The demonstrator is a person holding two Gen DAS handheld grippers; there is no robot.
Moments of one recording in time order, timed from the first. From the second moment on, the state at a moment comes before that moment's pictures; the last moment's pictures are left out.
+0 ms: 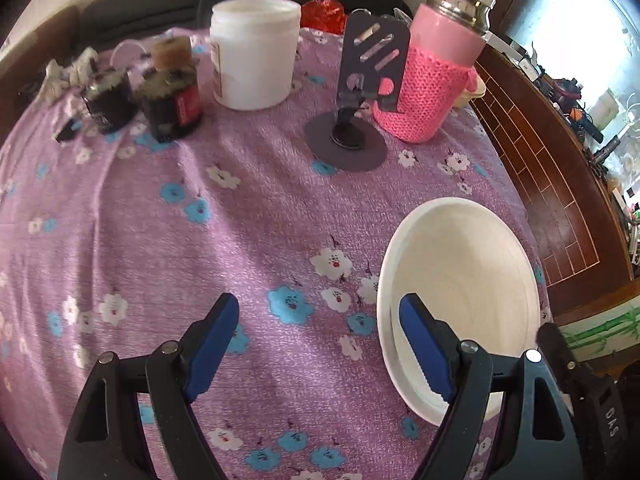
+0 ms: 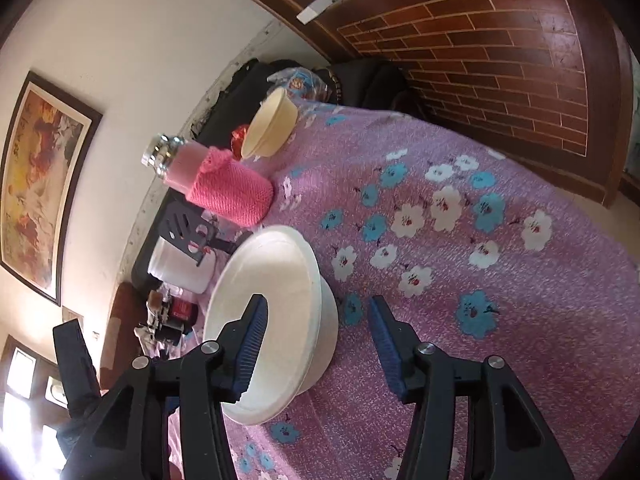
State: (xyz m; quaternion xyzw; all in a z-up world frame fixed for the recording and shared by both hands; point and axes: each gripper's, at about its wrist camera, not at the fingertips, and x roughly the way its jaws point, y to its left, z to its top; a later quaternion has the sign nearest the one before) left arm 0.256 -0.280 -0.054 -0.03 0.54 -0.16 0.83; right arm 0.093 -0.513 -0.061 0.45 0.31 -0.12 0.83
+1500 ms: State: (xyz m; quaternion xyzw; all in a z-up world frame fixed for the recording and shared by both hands) left arm 0.246 -0.294 -0.056 -0.03 0.51 -0.21 0.83; right arm 0.109 -0.494 -0.068 0.40 0.32 -0.13 0.85
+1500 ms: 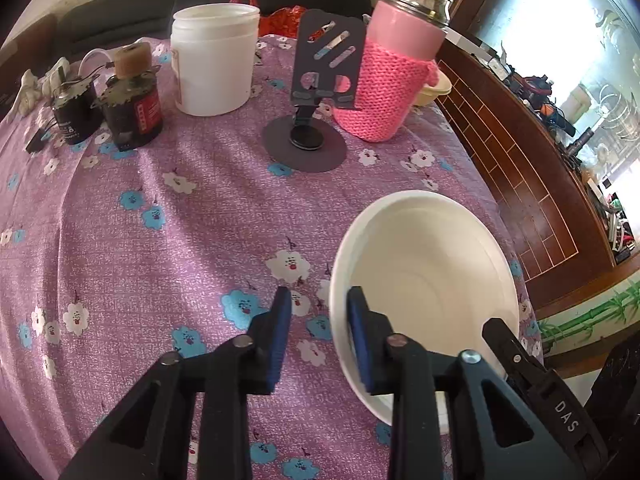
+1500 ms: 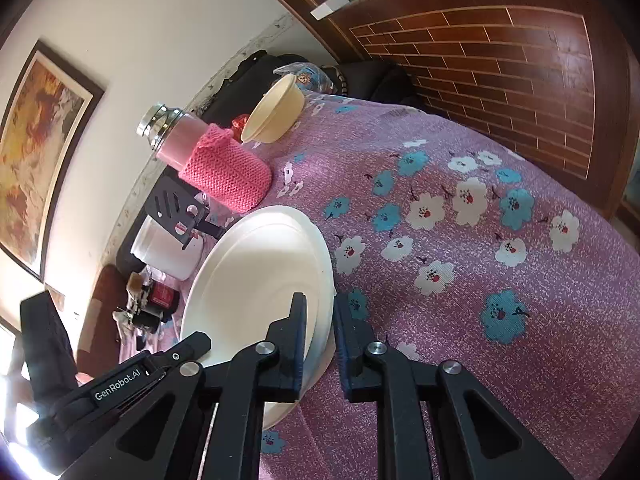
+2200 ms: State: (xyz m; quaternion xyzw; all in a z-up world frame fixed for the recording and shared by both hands) left arm 0.220 -0.271 -0.030 -0.01 0.49 -0.19 0.85; right arm 0.098 -0.478 -0.060 0.42 0.32 -0.09 0.84
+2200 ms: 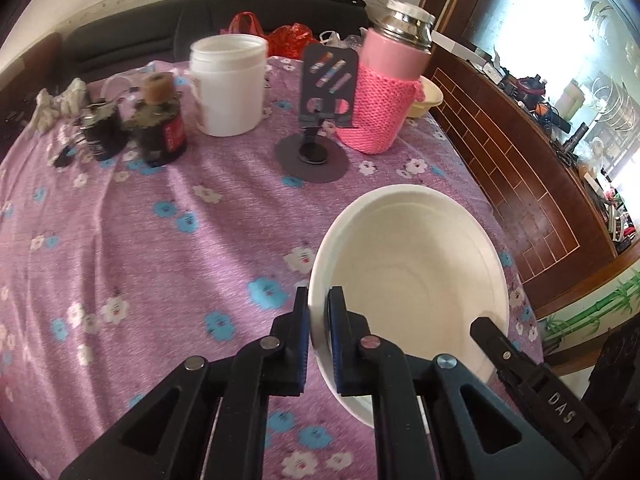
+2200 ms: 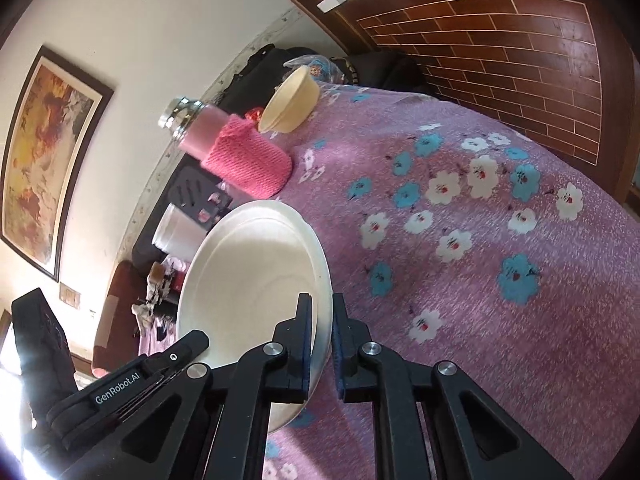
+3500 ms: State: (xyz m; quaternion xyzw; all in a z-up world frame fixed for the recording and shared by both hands) left arm 0.117 0.115 0.043 -0.14 0.42 0.03 0.90; right arm 0.122 -0.119 0.018 0.29 0.39 0.13 0.87
